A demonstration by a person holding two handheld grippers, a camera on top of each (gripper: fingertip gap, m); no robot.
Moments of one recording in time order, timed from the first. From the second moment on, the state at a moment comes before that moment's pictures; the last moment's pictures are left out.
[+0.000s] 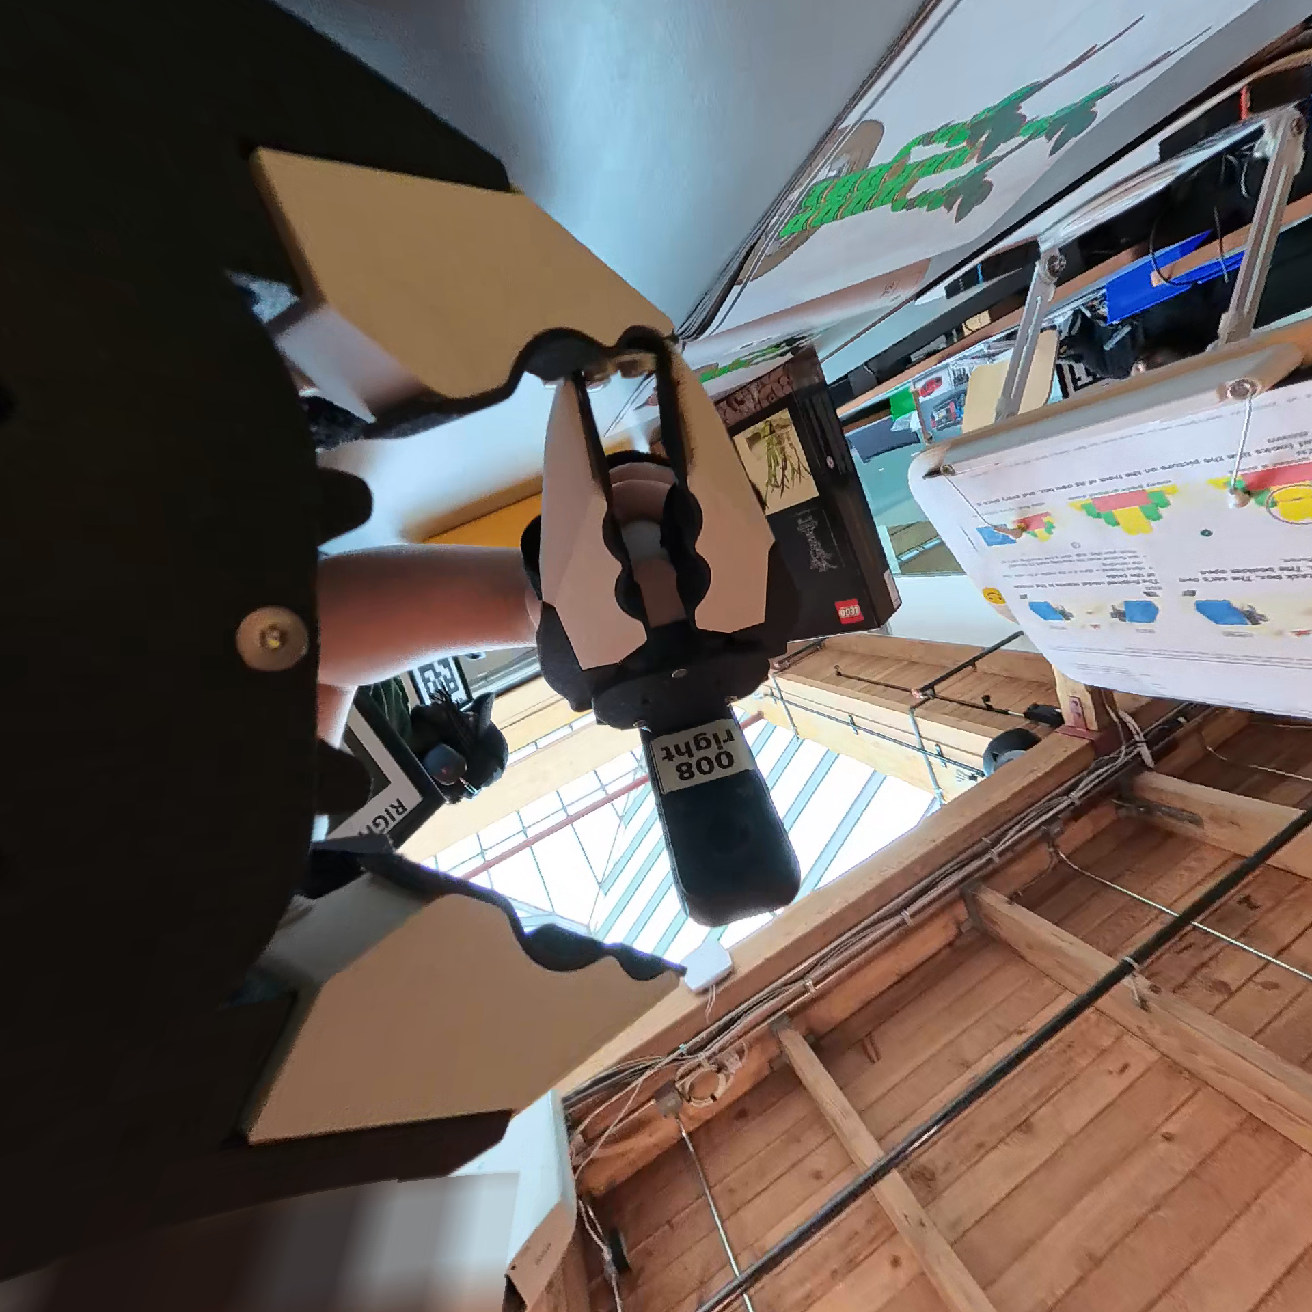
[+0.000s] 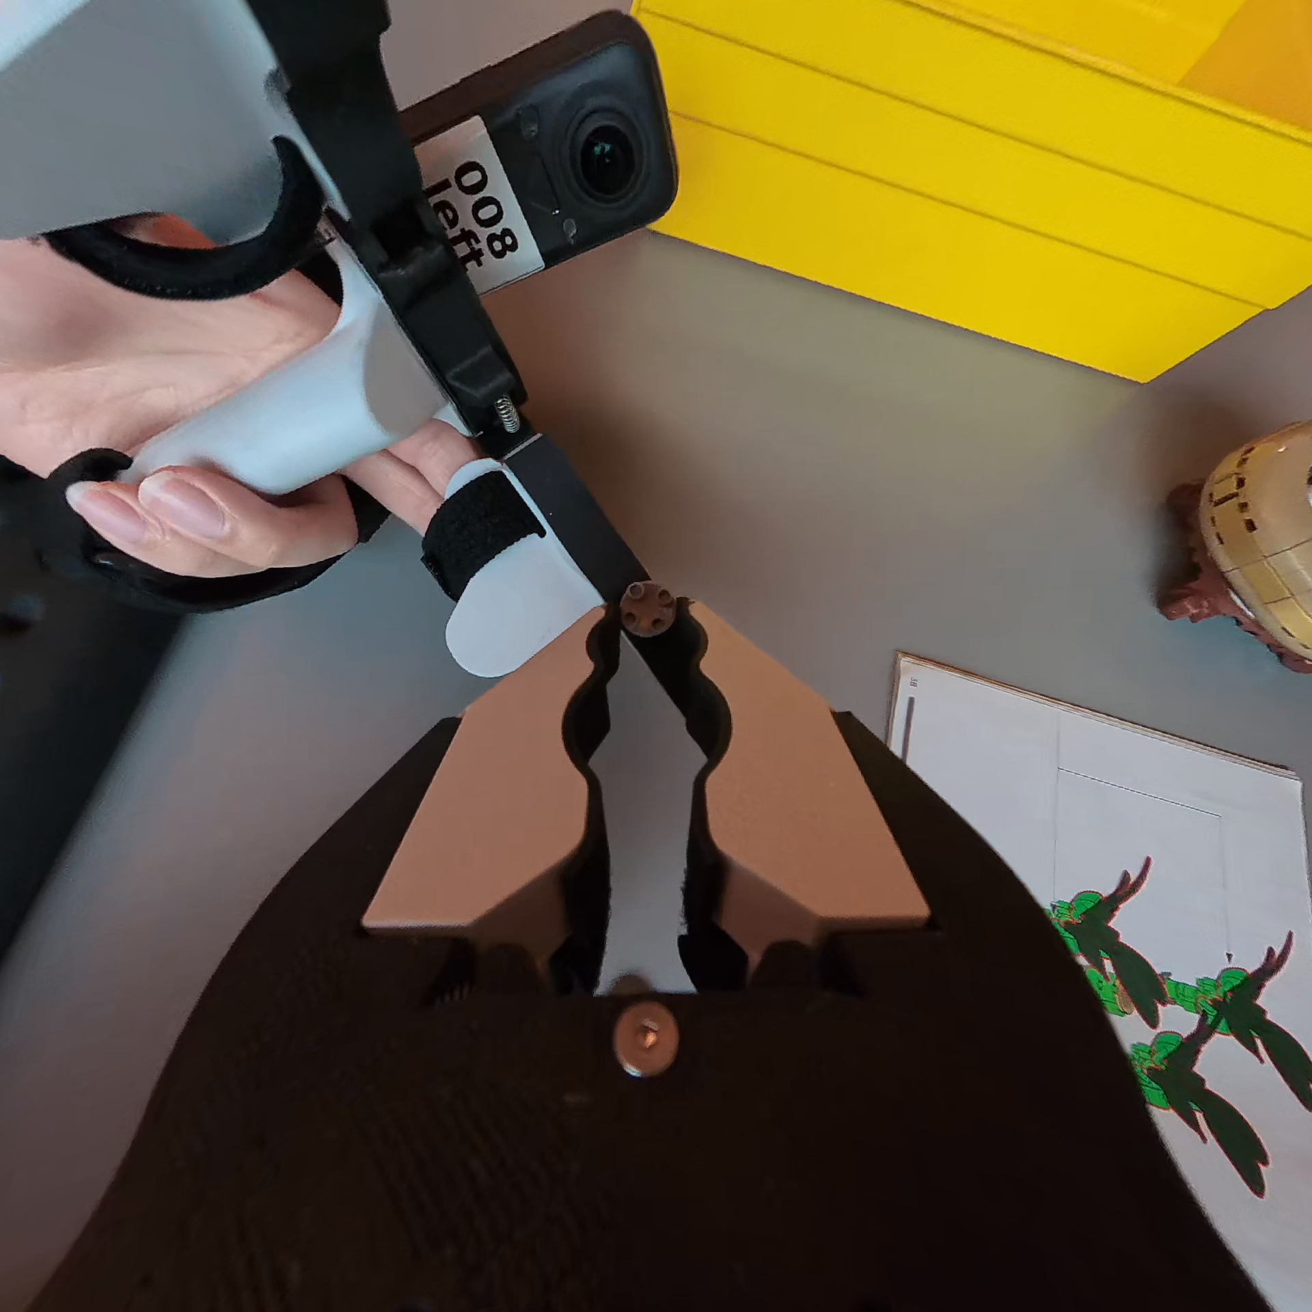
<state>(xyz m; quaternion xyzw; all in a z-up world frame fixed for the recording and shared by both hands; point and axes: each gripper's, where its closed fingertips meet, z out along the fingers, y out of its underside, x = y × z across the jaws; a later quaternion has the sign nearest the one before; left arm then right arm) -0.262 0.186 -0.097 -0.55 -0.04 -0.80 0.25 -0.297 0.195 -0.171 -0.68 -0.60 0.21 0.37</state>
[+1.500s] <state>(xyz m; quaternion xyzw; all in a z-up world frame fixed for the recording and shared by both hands) -0.268 0.180 -0.094 -0.54 -0.03 -0.81 0.25 -0.273 0.129 -0.158 -0.60 -0.65 0.30 0.35</state>
